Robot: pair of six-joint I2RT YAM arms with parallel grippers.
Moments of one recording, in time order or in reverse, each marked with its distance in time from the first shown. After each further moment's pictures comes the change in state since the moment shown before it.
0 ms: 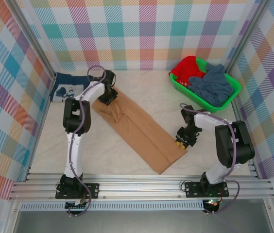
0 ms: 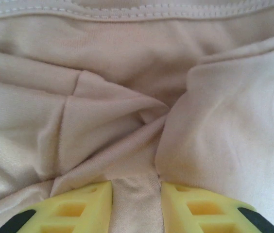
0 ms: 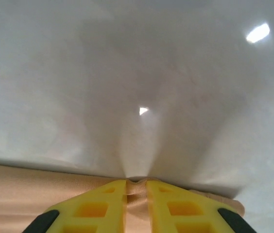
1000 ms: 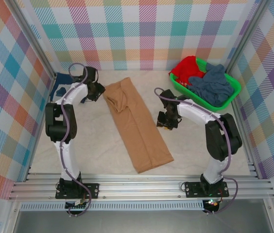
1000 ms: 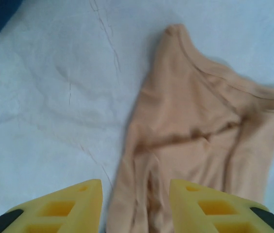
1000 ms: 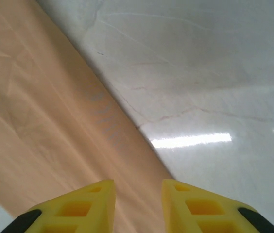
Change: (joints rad) left arm 0.142 -0.288 -0.338 0.233 0.102 0.073; right arm 0.224 0.169 0.405 0.008 0.074 -0.292
